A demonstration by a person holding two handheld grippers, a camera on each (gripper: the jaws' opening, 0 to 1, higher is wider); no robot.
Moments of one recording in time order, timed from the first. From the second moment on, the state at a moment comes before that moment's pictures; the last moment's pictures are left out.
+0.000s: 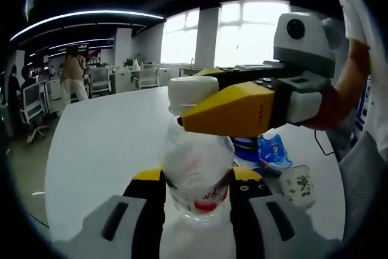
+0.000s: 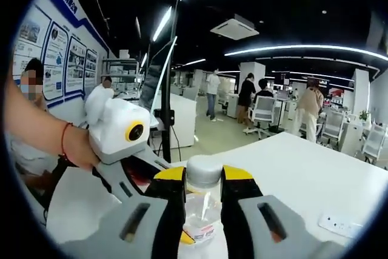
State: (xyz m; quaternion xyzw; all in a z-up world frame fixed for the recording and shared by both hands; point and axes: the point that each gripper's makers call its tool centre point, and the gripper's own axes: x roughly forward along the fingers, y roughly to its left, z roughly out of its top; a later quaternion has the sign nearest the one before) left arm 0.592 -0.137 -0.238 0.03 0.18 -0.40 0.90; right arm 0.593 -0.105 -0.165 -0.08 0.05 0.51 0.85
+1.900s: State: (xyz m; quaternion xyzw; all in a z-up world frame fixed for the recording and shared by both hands) left arm 0.586 -0.135 -0.257 0.04 0.20 -0.41 0.89; right arm 0.579 -0.111 -0.183 -0.14 0.07 0.51 0.85
